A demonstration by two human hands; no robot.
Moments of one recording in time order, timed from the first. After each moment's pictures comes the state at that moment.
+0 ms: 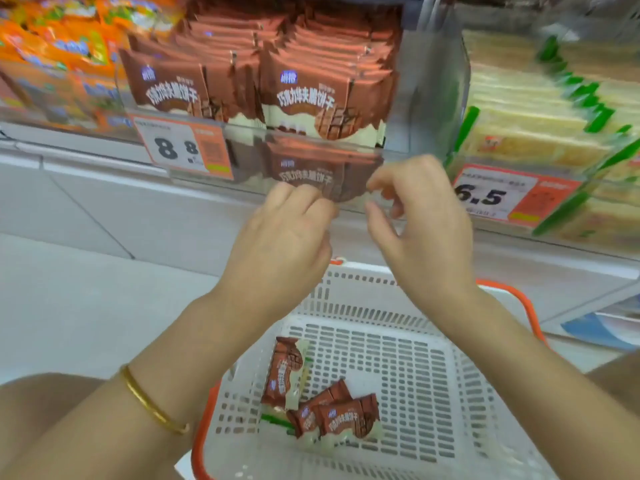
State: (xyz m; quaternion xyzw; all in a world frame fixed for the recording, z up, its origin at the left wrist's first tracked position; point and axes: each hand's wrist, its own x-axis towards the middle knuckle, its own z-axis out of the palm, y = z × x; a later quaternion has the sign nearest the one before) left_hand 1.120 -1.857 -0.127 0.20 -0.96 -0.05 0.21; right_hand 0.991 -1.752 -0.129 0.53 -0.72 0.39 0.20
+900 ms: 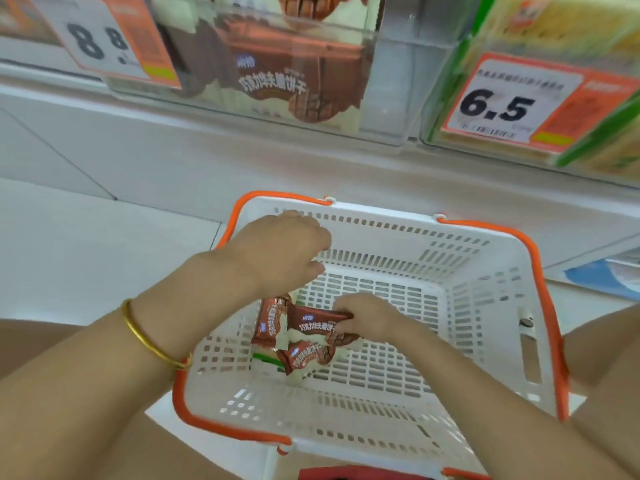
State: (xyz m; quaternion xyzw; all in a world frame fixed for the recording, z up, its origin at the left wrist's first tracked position) left_hand 1.105 -1.835 -0.189 0.14 -0.97 -0.07 -0.19; right_hand 0.998 -1.700 -0.346 0.53 -0.72 0.01 -0.45
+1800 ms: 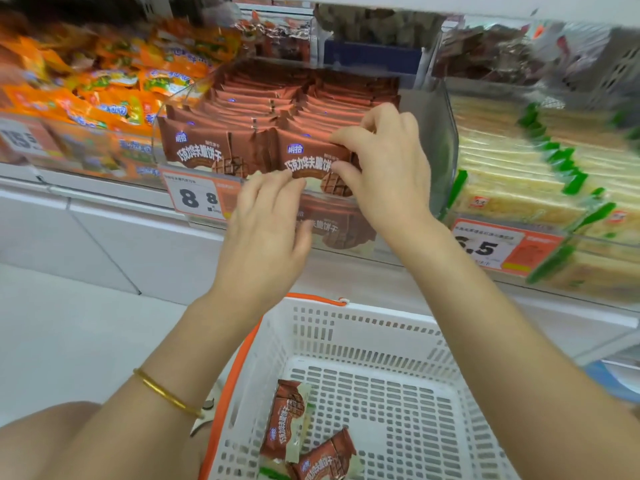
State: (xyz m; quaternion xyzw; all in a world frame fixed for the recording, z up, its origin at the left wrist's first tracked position) left_hand 1.112 -1.892 -0.114 0.28 -0.91 -0.06 0.30; right_hand 0.969 -1.831 -0.064 0.51 -0.80 0.24 0.23
